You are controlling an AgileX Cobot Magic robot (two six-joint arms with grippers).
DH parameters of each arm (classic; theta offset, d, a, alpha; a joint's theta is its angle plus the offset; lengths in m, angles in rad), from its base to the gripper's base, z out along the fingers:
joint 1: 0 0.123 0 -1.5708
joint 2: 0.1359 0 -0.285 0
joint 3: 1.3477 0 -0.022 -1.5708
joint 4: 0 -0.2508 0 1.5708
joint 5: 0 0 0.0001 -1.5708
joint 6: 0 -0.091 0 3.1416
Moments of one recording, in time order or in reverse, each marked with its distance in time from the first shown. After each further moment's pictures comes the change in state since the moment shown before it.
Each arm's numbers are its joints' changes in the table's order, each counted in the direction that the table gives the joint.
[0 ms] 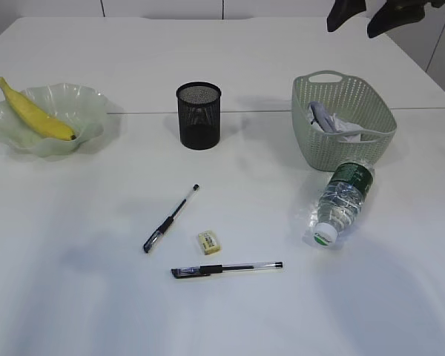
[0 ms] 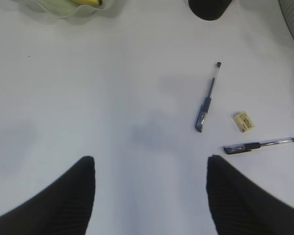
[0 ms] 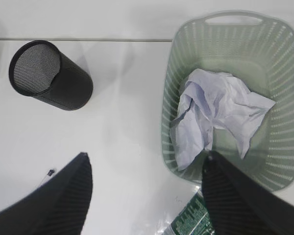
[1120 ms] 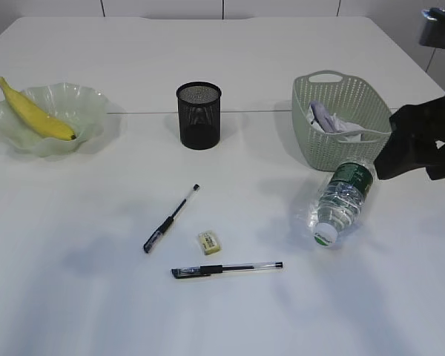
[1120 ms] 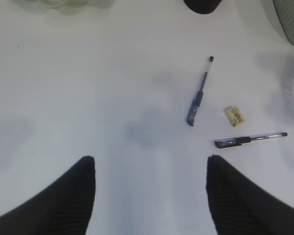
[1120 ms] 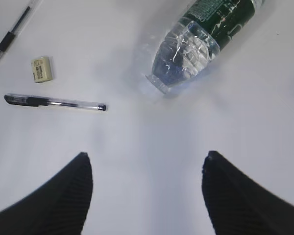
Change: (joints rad) left arm 0.000 0.000 0.000 0.034 0.020 0.000; right arm 0.102 -0.632 0.972 0.023 -0.149 -0.013
